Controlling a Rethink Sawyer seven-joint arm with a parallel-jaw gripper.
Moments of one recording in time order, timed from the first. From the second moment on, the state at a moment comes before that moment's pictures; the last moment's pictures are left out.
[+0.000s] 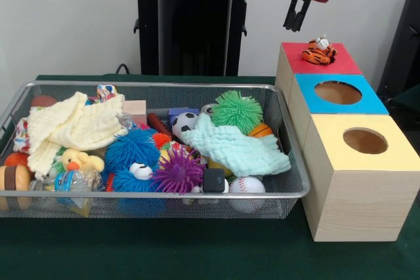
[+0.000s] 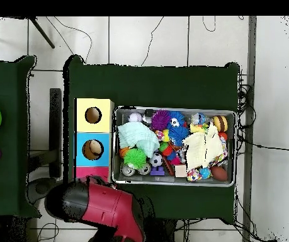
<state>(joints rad) 0.36 -0.77 -0.44 1.93 0.32 0.64 1.76</state>
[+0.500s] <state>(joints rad) 0.39 -0.77 -0.44 1.94 0.32 0.64 1.76</state>
